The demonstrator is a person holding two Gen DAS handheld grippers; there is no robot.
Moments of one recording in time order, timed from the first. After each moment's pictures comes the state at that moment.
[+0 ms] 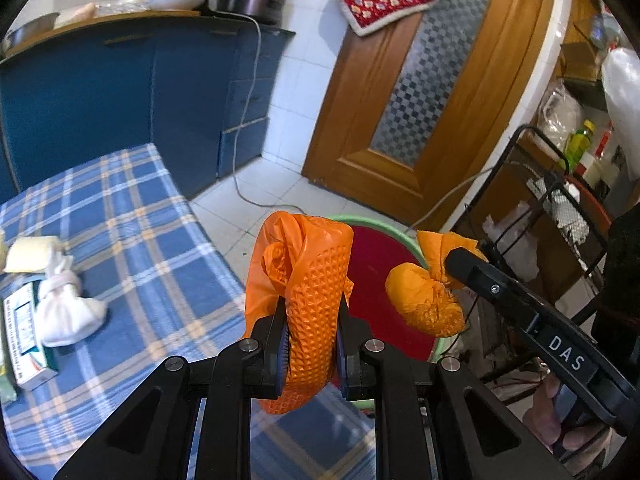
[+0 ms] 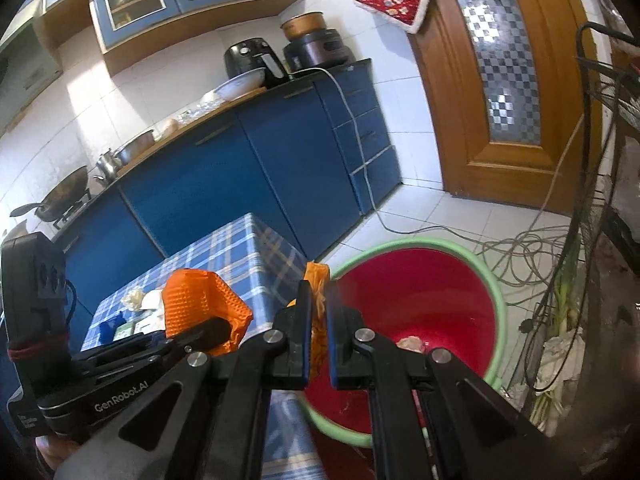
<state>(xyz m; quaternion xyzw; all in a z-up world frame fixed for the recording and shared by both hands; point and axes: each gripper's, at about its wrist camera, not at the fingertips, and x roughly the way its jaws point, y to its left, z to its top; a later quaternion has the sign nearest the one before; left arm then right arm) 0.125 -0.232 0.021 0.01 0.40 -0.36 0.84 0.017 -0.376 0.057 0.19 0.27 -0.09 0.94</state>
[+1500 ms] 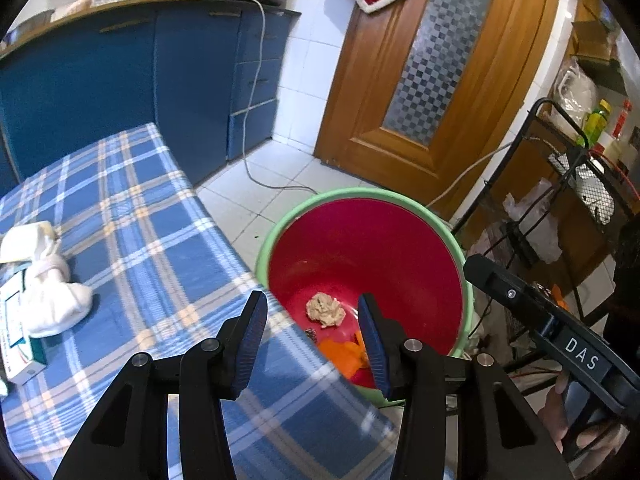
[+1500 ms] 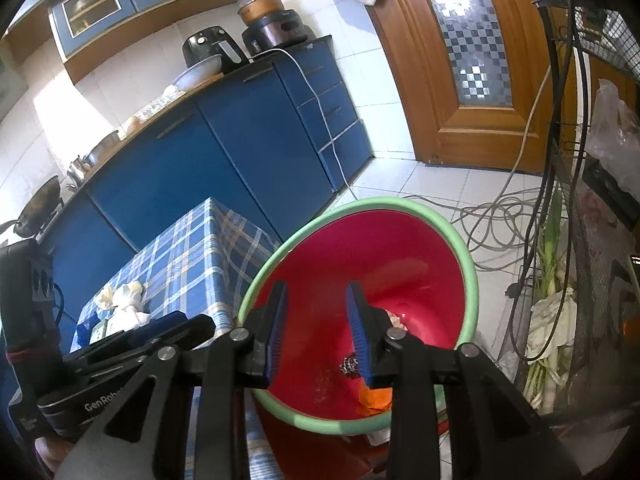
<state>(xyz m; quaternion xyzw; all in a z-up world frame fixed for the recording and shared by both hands) 0.128 -0.241 -0.001 0.03 0.42 -0.33 0.84 0.011 -0.404 0.024 0.23 0.31 -0.12 0.92</state>
